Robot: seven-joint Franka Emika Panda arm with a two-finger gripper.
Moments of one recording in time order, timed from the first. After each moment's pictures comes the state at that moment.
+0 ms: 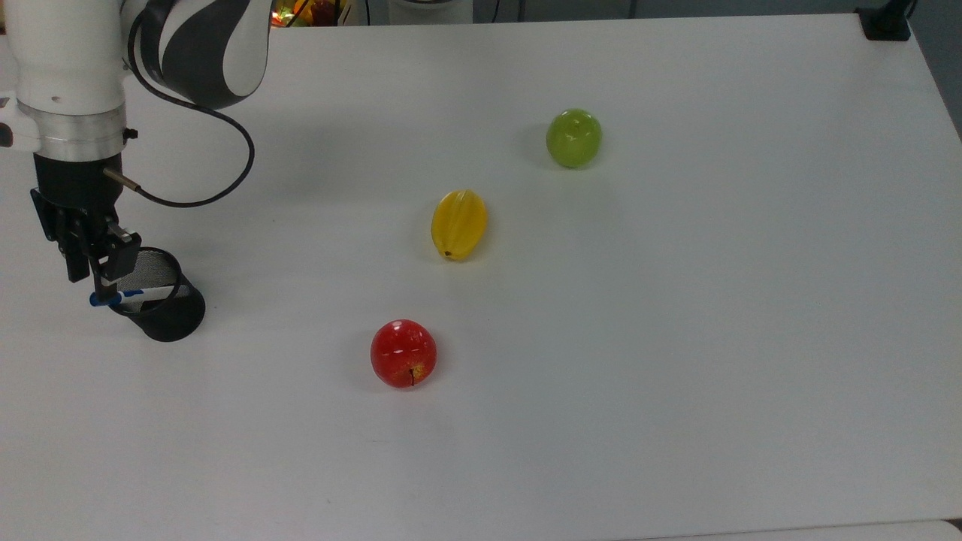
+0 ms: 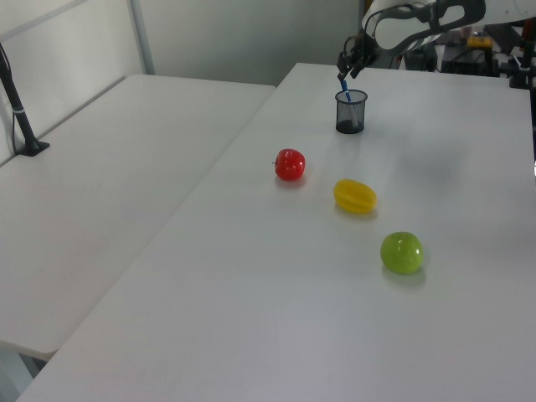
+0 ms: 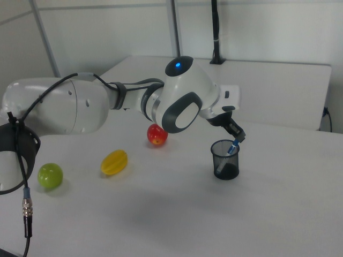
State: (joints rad) arm -0.17 0.61 -0.20 -1.42 0.15 2.59 0.12
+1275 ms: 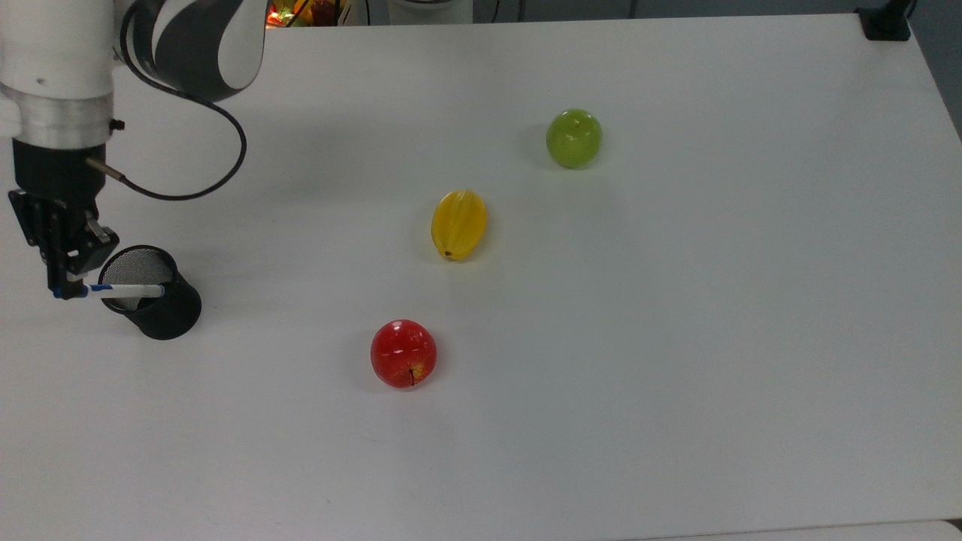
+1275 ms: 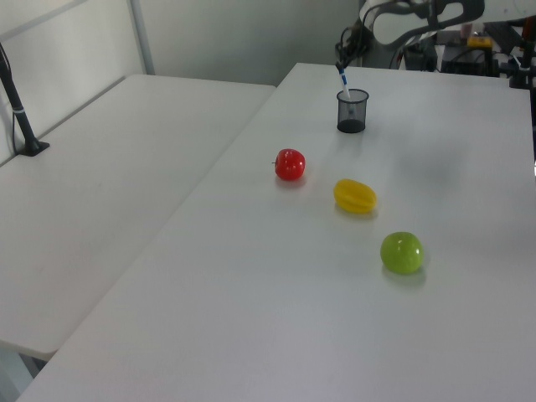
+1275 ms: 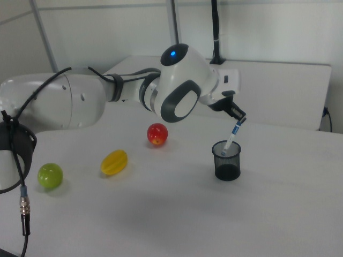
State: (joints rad) arm -0.17 0.60 -0.20 -1.36 0.15 2.62 0.12
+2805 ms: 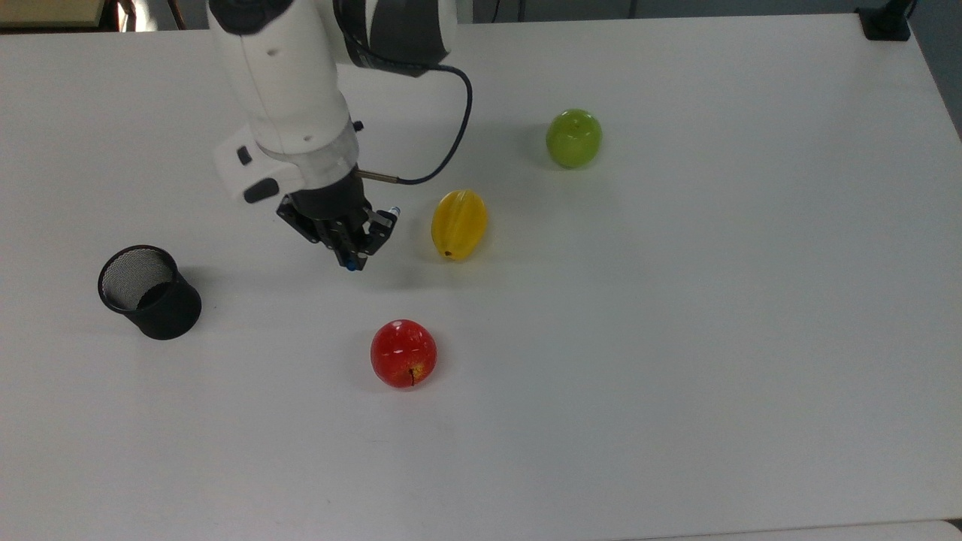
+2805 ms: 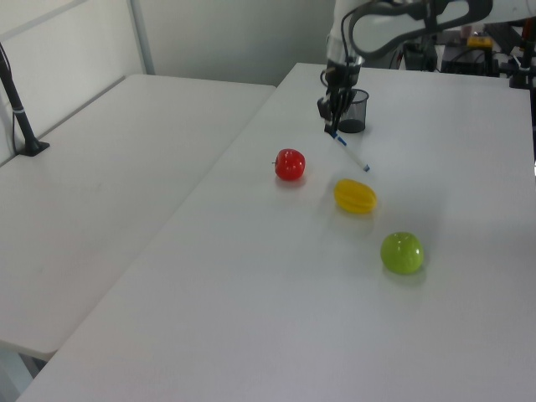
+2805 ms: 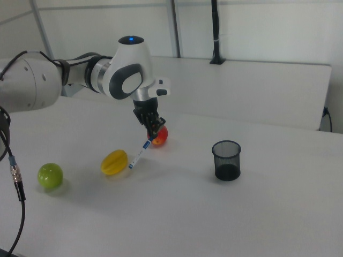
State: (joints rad) arm 0.13 0.52 -0.19 -1.43 0.18 2.07 0.10
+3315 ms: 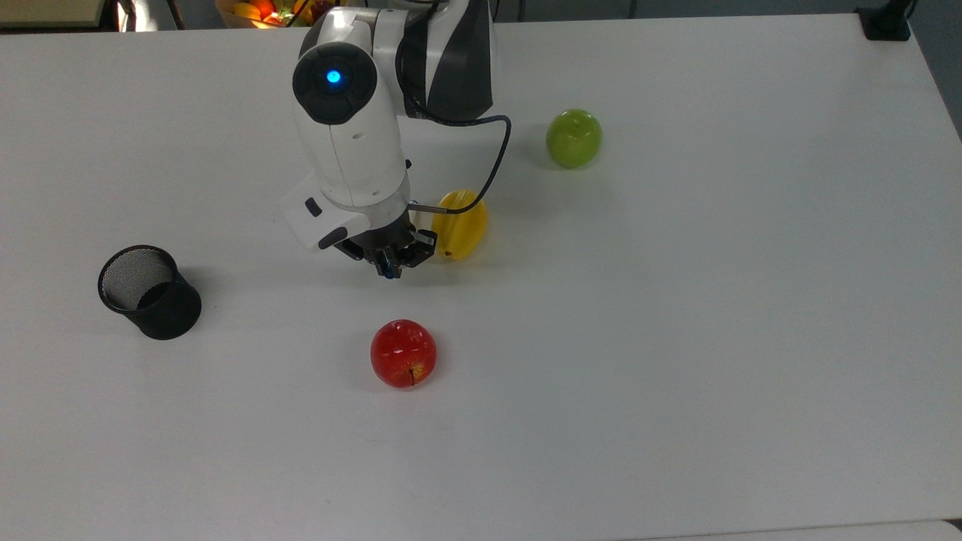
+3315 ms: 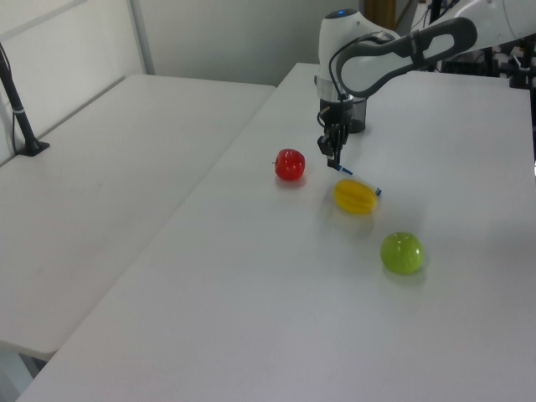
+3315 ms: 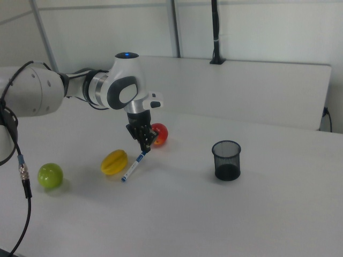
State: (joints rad) arm 0.19 0.60 -0.19 -1.43 0.13 2.04 0.06
